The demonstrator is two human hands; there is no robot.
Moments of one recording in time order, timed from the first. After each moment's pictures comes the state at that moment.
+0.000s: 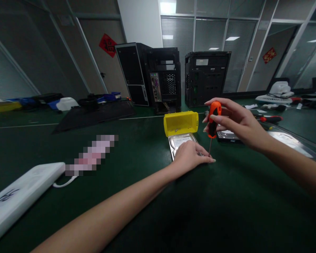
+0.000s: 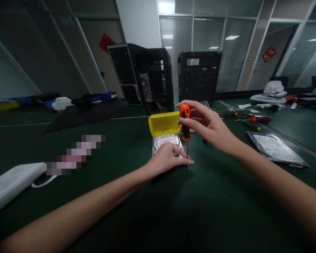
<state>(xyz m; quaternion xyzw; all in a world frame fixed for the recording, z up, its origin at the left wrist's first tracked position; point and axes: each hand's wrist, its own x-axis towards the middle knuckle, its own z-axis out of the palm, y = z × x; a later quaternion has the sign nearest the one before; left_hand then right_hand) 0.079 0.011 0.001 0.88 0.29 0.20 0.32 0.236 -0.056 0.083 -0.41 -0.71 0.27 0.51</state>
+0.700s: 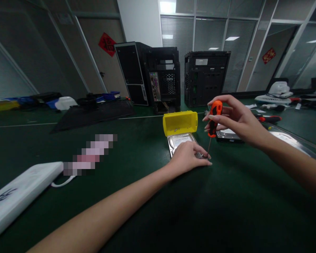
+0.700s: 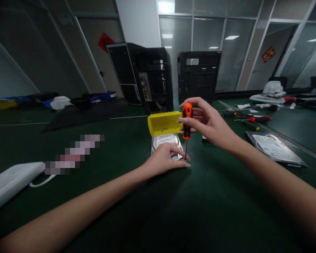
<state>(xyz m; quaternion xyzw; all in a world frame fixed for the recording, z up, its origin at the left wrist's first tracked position) 0.074 0.008 0.010 0.90 0.26 0.19 0.29 0.244 -0.047 0.079 -0.41 -0.71 0.25 0.51</state>
